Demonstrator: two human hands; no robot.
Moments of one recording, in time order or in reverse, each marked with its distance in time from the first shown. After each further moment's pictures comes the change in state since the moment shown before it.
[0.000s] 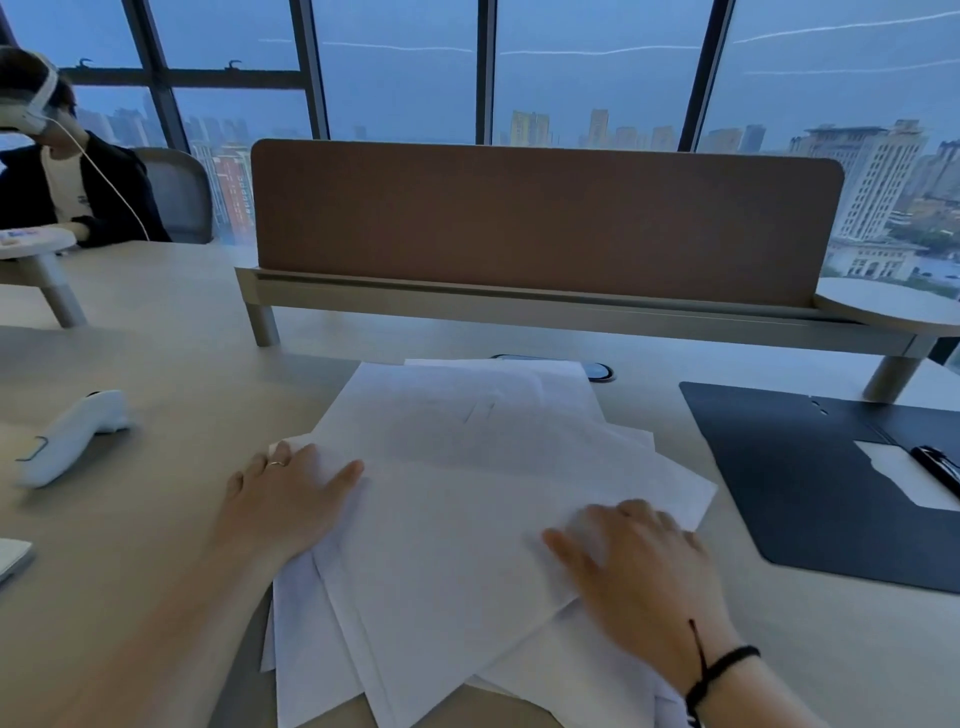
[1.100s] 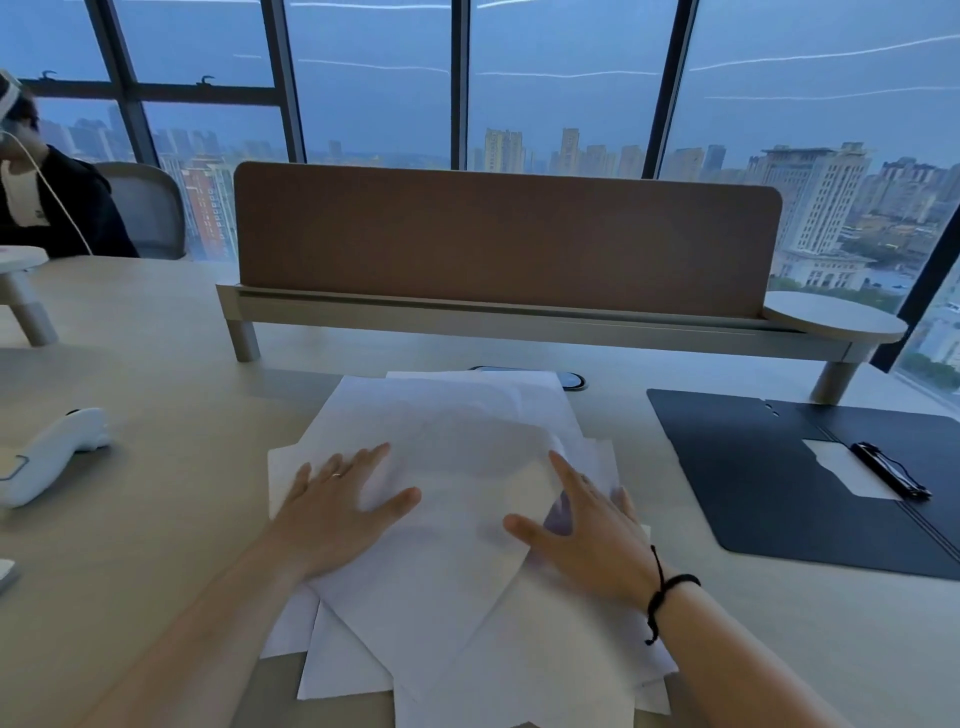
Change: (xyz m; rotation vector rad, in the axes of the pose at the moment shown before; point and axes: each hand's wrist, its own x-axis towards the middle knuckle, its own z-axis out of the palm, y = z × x) left_hand -0.020 0.040 -0.004 -0.147 -0.184 0.323; right_hand 0.032 0.006 0.004 0.317 -0.185 -0.070
